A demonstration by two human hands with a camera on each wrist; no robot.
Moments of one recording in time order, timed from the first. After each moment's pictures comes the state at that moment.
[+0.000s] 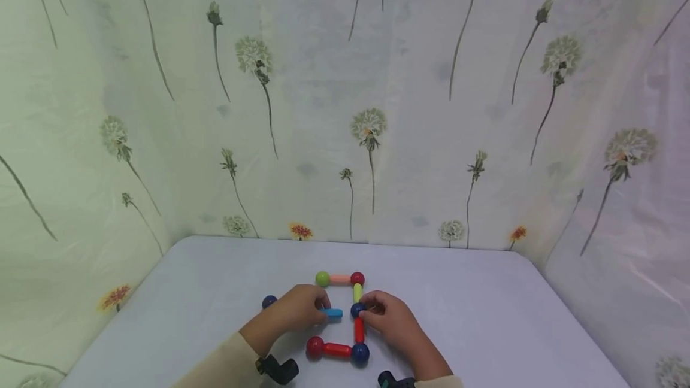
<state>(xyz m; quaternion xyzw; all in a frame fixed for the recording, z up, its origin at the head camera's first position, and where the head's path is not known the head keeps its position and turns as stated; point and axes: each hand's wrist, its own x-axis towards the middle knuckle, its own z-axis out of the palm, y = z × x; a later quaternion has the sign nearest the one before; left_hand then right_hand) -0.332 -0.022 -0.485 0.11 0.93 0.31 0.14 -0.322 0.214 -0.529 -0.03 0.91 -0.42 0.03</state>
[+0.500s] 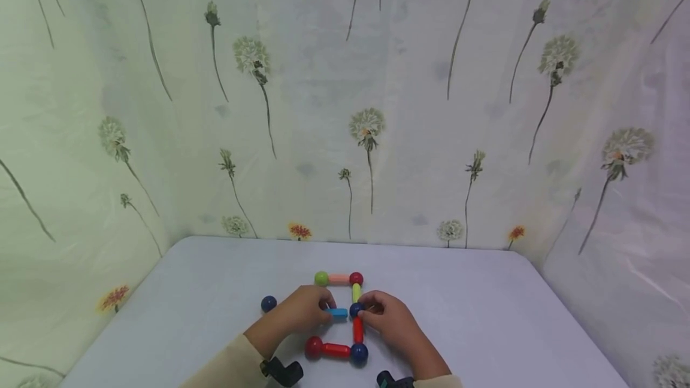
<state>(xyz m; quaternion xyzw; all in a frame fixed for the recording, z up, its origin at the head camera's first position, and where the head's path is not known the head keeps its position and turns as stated) -0.336 -0.011 -0.491 0.12 0.92 0.33 0.15 -0.322 0.215 -0.529 -0.04 0.90 -0.42 0.03</state>
